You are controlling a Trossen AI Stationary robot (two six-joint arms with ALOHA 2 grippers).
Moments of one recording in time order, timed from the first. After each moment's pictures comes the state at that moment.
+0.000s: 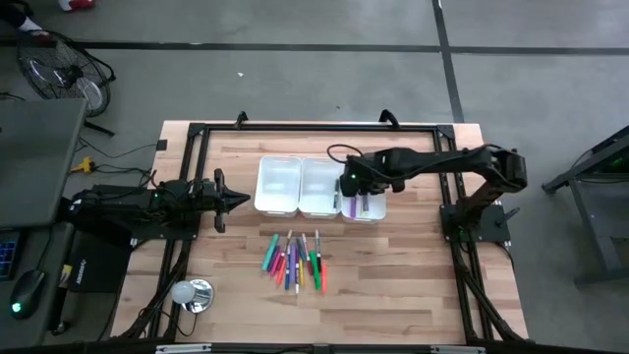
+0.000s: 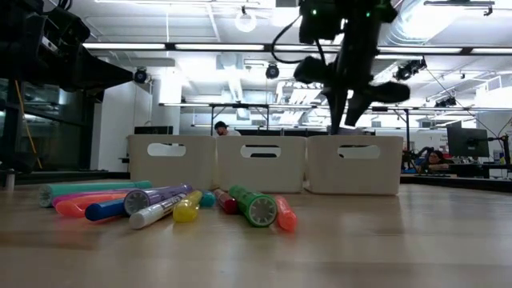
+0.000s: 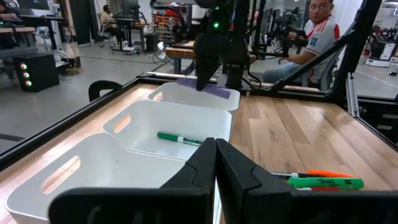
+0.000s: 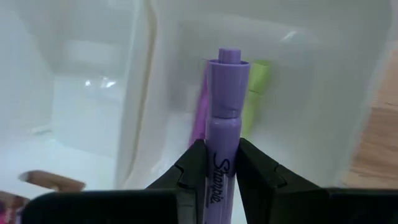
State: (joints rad) left arm -0.02 0.04 0.04 -0.01 -0.18 -0.06; right arm -0.19 1.61 1.18 -0.88 0.11 1.25
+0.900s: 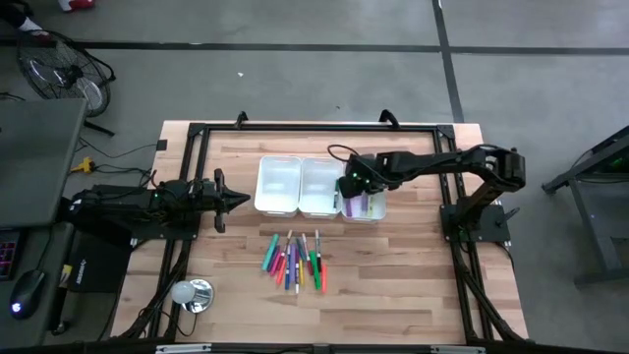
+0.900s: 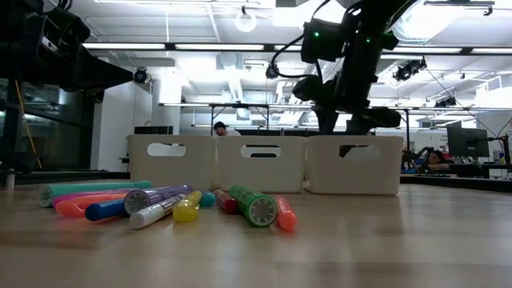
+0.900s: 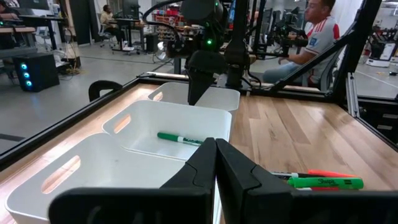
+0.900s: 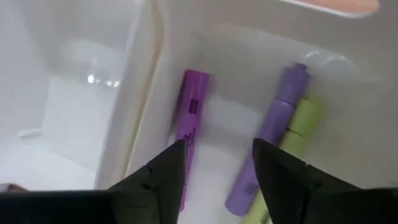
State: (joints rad) left arm -0.02 0.04 0.04 -0.01 -0.18 -0.06; right arm -0.23 1.62 1.04 -0.63 0.09 1.09
